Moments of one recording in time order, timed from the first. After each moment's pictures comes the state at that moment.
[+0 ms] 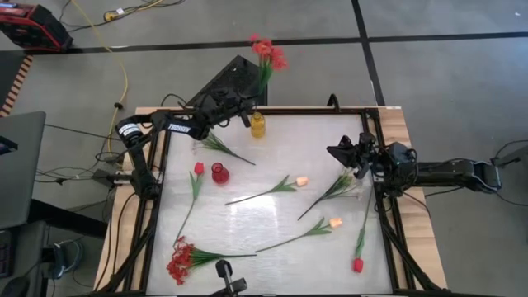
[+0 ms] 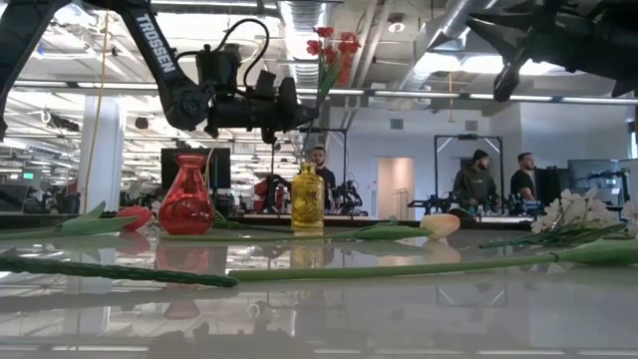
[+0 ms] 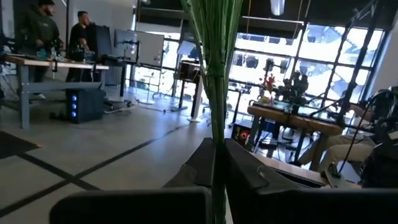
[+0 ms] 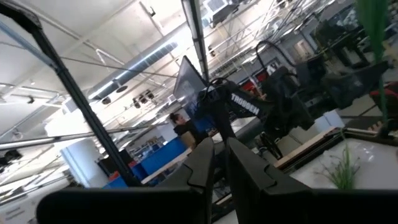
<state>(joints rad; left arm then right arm) 0.70 1.84 0.86 1.21 0.28 -0.21 -0.21 0.58 0.14 0.82 -0.08 0.67</state>
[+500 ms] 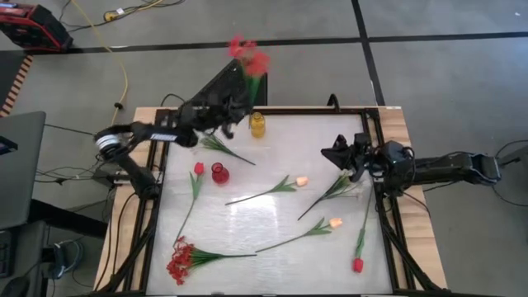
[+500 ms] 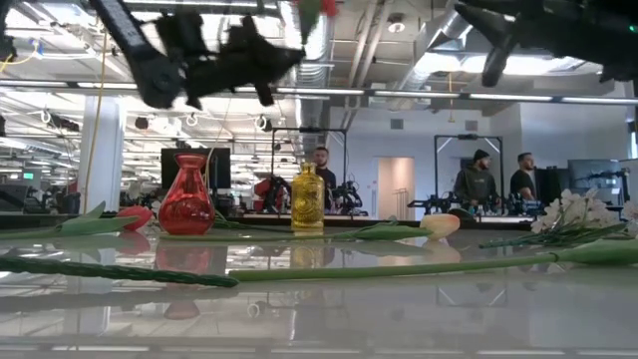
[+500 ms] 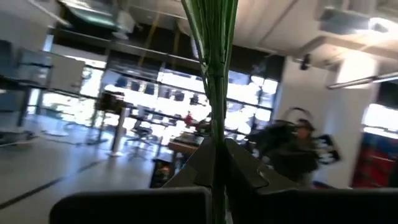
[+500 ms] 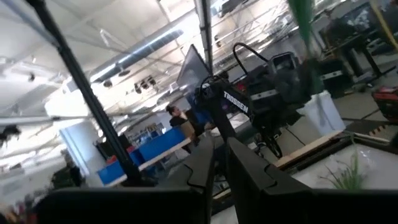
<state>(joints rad) 0.63 1.59 0.69 1.39 0.48 -0.45 -0.12 0.70 0.23 0.82 -0.07 0.56</state>
